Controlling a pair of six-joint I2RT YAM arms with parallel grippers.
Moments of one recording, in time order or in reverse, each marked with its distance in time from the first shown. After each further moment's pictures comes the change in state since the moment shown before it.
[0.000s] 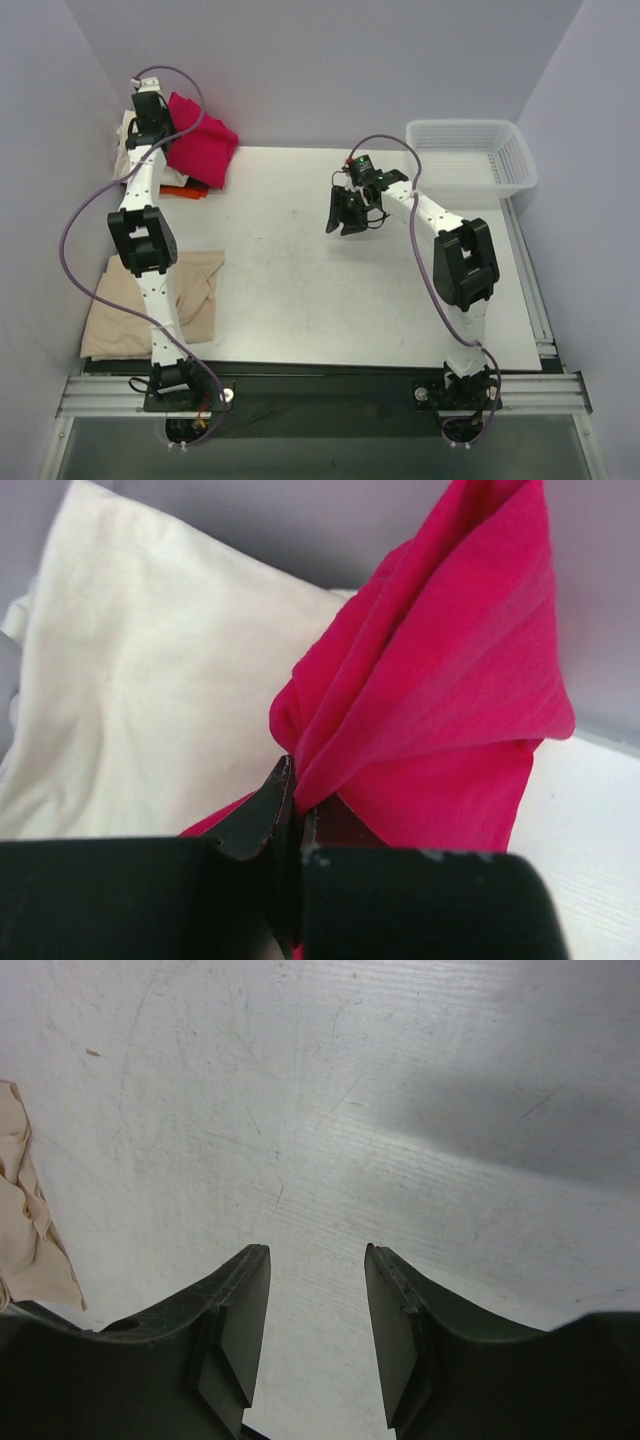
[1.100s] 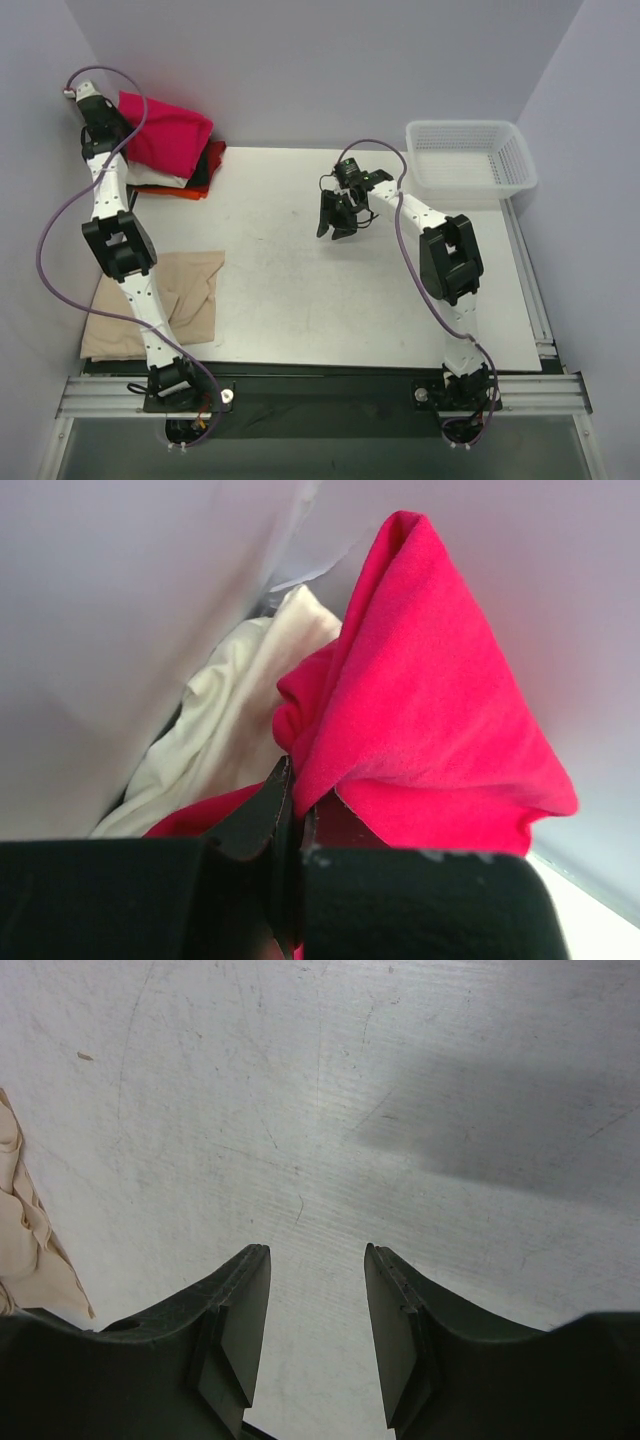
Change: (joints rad) left arm 0.210 0.042 0.084 0.093 0.170 -0.308; right arm 0.047 0.117 0.113 -0.051 0.000 0.043
